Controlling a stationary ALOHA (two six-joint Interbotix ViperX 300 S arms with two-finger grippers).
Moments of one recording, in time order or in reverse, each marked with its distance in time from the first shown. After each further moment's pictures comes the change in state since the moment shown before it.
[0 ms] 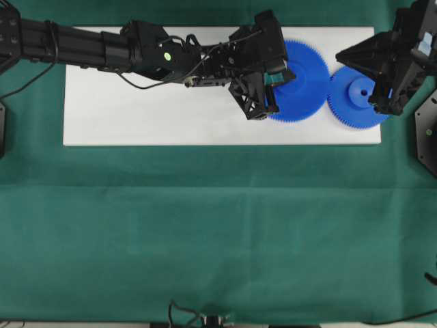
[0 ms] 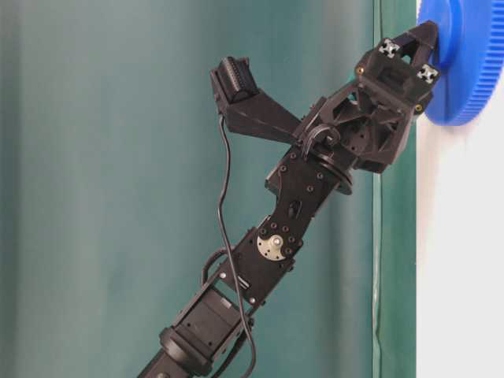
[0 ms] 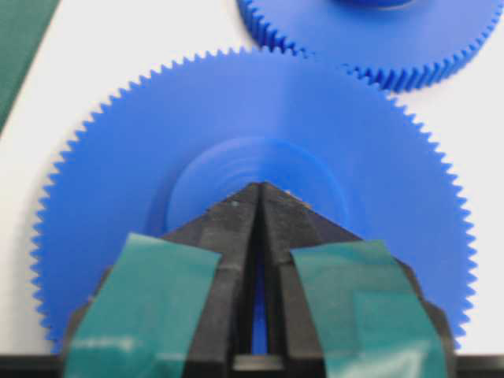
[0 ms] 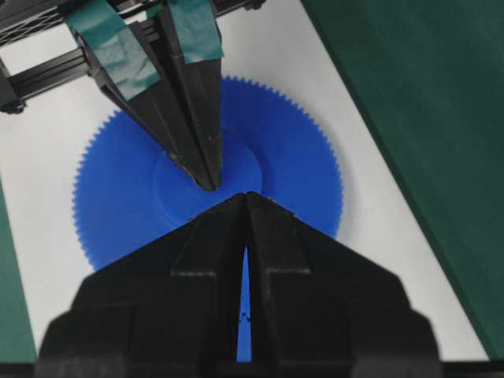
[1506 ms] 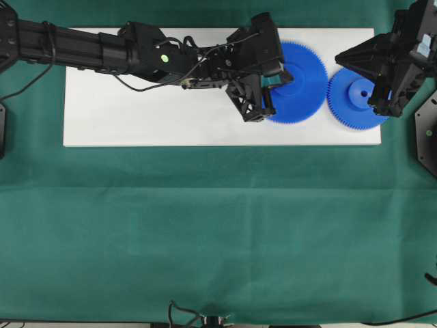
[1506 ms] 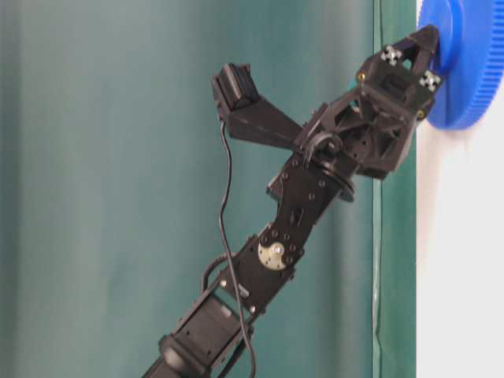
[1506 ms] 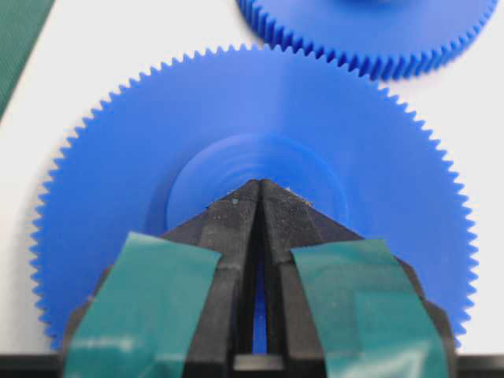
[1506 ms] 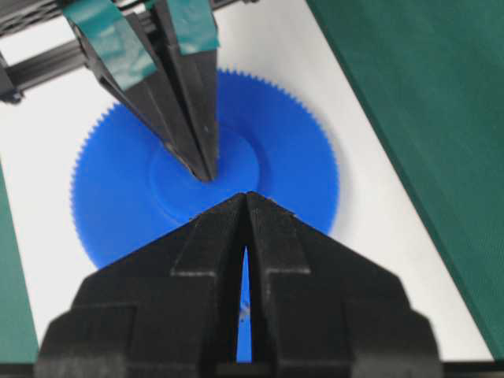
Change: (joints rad) left arm -0.002 -0.021 0.055 -0.002 -0.002 -0.005; right arm 0.006 0.002 0.000 0.000 -0.002 0.006
